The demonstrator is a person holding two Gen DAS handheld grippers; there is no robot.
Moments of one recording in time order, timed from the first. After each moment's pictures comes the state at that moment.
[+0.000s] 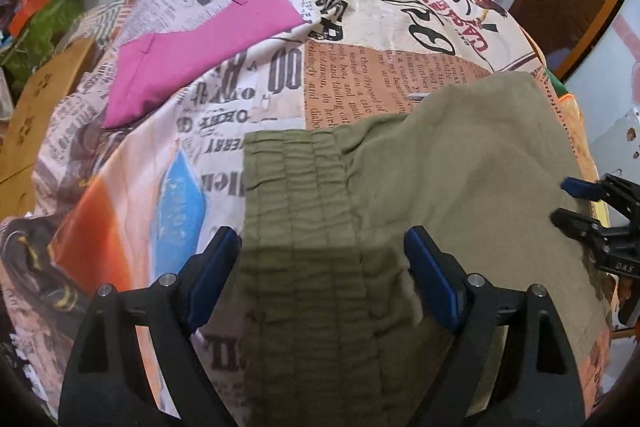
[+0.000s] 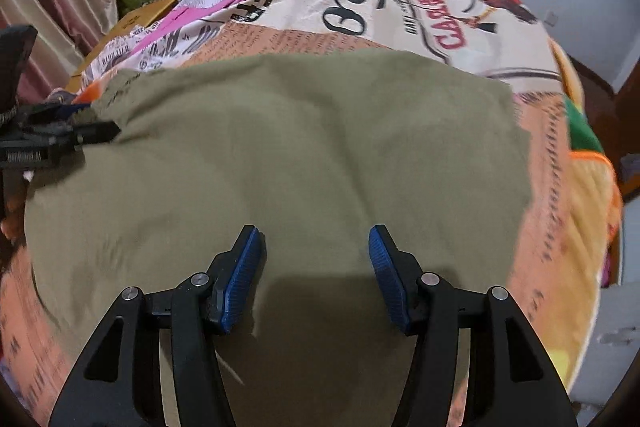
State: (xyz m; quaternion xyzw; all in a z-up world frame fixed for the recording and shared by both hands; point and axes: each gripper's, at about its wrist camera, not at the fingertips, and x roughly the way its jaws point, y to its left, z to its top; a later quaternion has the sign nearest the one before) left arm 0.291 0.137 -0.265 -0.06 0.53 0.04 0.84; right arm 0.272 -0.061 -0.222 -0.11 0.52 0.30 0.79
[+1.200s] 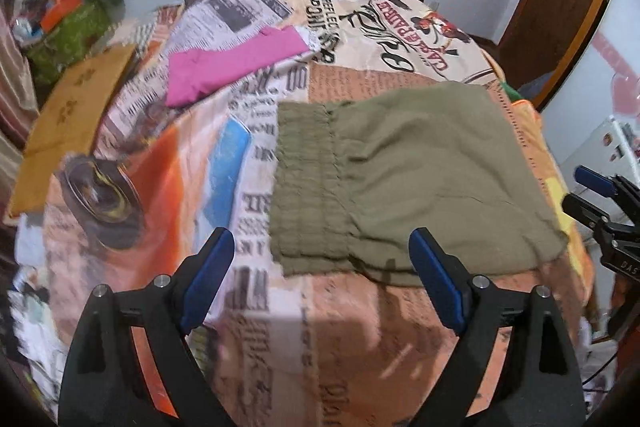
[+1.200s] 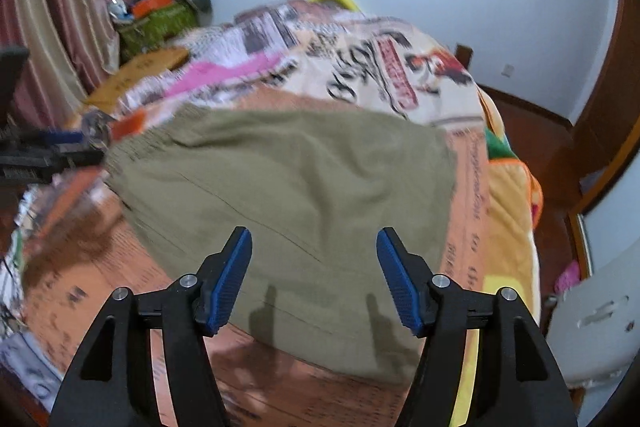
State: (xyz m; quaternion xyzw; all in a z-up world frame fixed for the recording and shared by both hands) left arm 0.171 0.120 -0.197 -0.09 0.48 0.04 0.87; right arm 0.168 -0.078 -0.135 -0.10 0.41 0.27 0.86
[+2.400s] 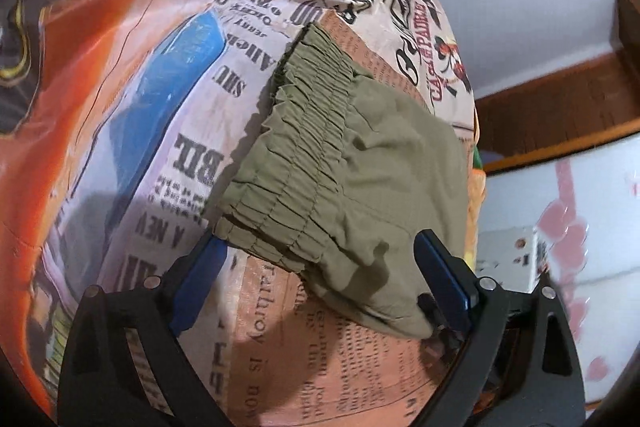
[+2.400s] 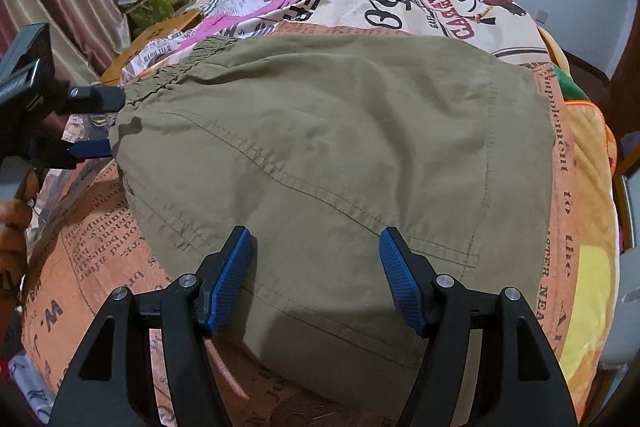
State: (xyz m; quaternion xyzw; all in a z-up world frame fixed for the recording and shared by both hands) left arm 0.210 0.165 -0.256 -0.39 0.50 0.00 0.77; right arm 0.183 -0.048 -0.208 -0.06 0.50 0.30 0.81
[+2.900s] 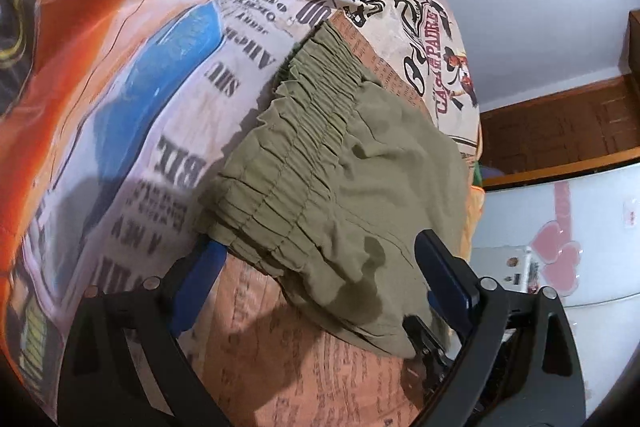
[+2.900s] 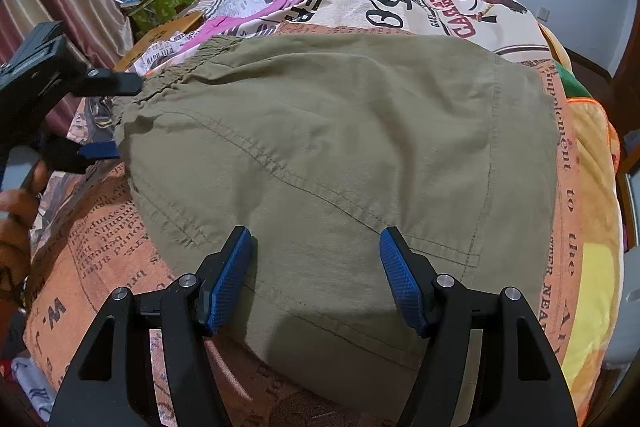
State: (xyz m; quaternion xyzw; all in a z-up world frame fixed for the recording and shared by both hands) left arm 0.228 0.159 -0.263 -0.41 0.51 0.02 0.76; right arm 0.184 -0.049 -0.209 -0.05 0.50 0.31 0.81
